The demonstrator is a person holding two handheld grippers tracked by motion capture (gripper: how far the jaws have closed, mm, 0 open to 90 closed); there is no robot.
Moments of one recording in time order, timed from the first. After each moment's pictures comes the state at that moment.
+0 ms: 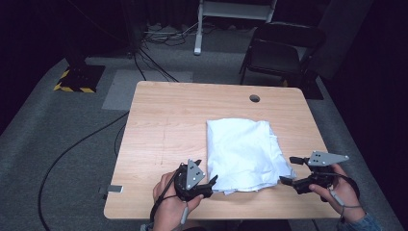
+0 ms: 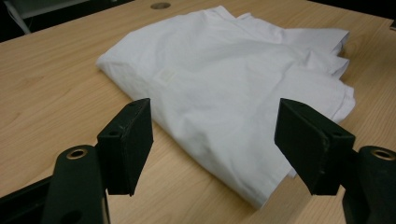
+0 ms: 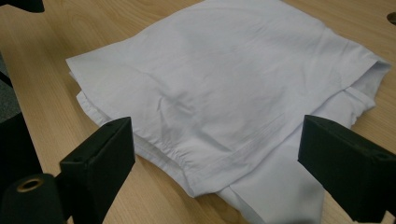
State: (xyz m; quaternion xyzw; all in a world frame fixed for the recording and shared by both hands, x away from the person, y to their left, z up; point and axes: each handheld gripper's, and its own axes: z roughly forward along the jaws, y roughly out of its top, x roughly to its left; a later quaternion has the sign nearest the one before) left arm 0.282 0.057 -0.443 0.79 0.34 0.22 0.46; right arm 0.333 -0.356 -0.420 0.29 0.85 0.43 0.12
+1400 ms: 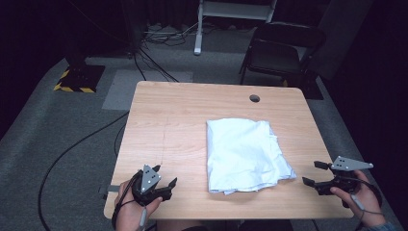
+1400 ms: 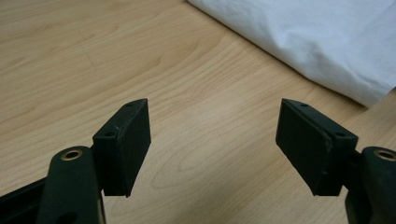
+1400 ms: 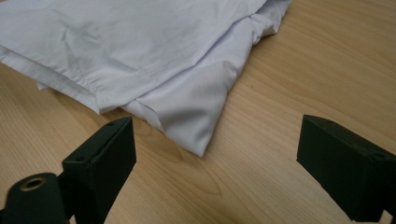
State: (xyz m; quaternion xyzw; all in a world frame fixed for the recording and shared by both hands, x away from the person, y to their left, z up) left arm 0.276 0.159 -0.476 0.77 0.41 0.23 0.42; right arm 0.330 -0.435 -0.448 0.36 0.83 0.40 0.16
